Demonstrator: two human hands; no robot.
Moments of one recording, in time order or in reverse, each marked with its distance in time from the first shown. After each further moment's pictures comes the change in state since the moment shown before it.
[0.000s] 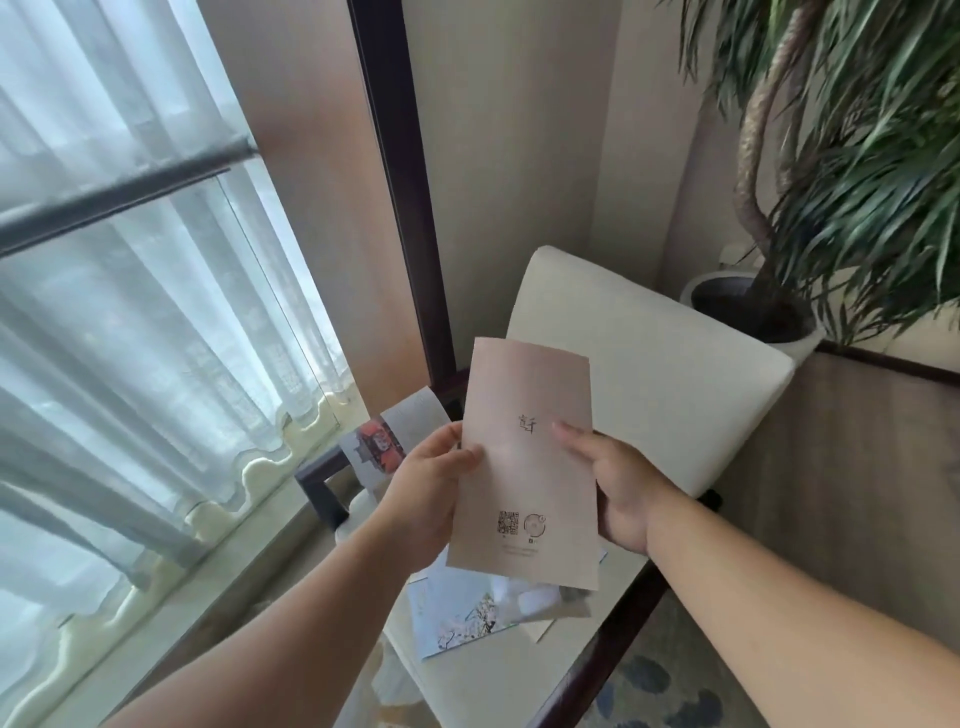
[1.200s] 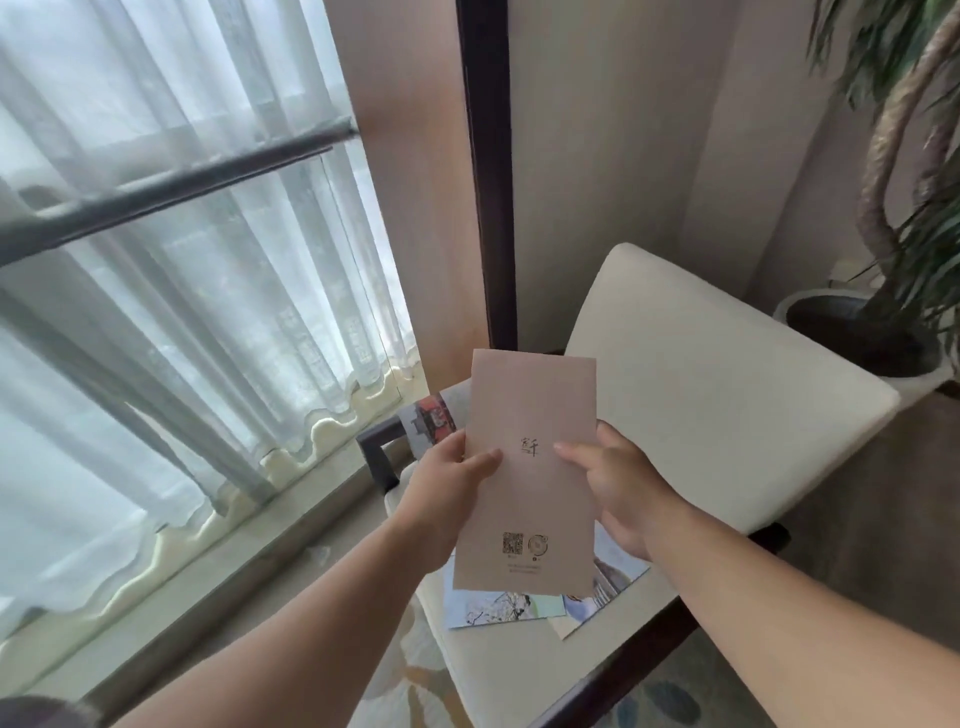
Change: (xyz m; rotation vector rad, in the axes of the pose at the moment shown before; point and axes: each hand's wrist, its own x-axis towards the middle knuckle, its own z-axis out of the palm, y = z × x) left_hand -0.028 -0.008 -0.010 0.159 0.280 0.017; right_hand 0.008 0.010 0.031 -0.240 0.018 -0.132
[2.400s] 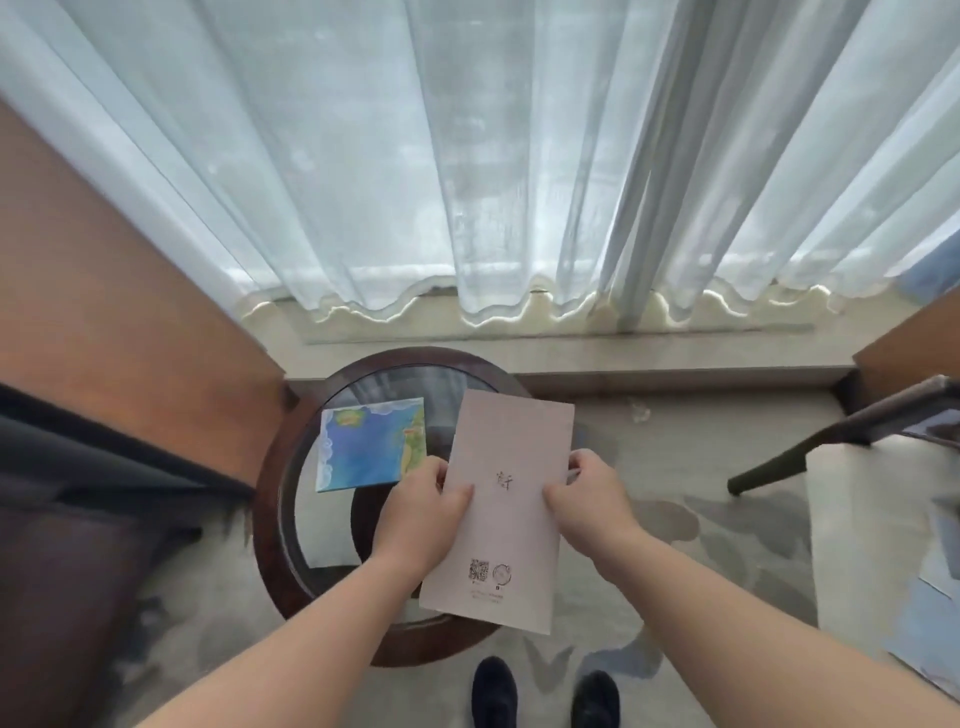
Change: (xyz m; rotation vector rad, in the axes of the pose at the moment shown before) left_hand -0.250 -0.296 -0.565 0.355 0.872 -0.323; right_hand -0.121 0.346 0.566 -1.009 -0.540 0.086
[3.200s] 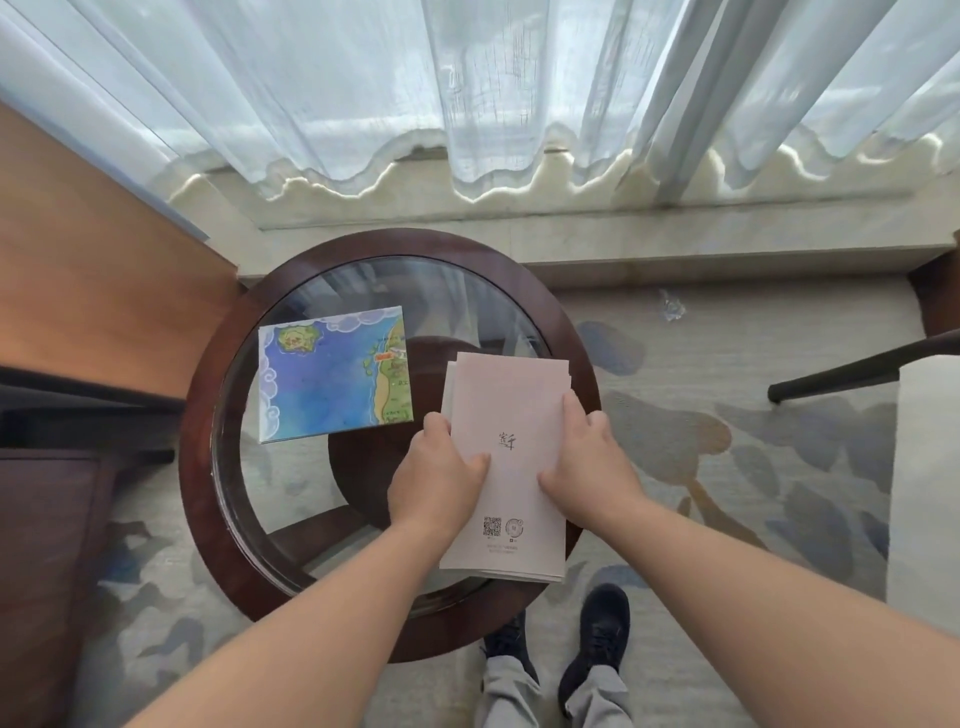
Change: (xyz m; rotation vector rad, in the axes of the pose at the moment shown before) left_hand 0.103 -0.091 0.106 0.249 -0.057 -0.172; right_hand 0.110 0.080 0.088 -0.518 -0.188 -0.053
